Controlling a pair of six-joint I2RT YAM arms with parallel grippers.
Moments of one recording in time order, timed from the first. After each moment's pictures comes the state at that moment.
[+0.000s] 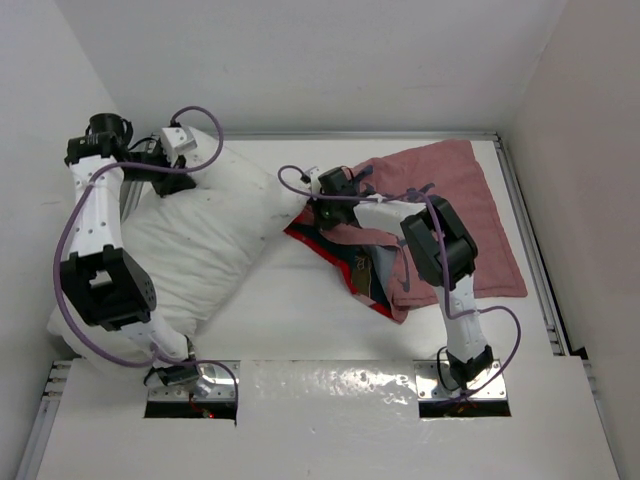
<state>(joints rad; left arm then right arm) 0.31 1.67 1.73 -1.22 0.85 1.16 0.58 2.19 1.45 -0.09 -0.12 0.02</state>
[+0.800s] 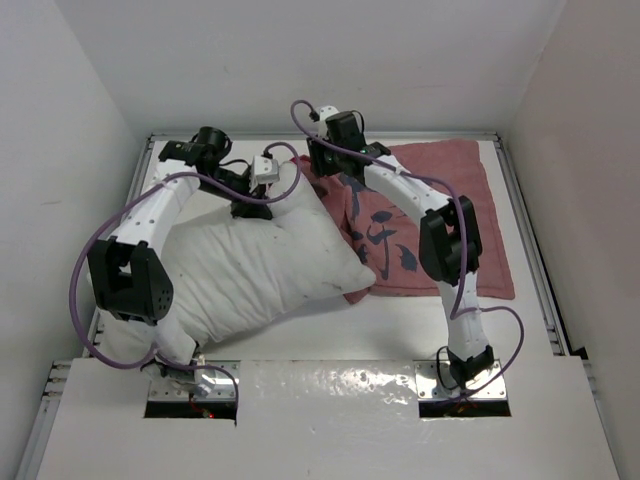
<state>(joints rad) -0.16 1.67 1.58 -1.18 0.90 1.12 0.51 2.20 1.92 -0.34 -0.03 0.08</state>
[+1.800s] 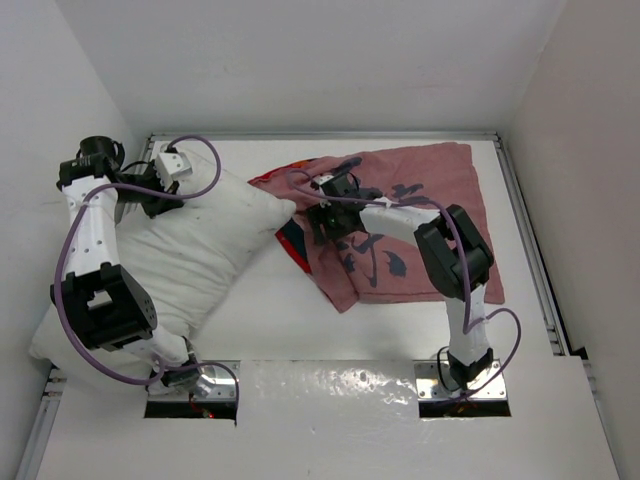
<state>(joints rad) 0.38 1.52 1.52 -1.21 0.77 1.32 0.60 2.06 1.36 -0.28 -0.03 0.16</state>
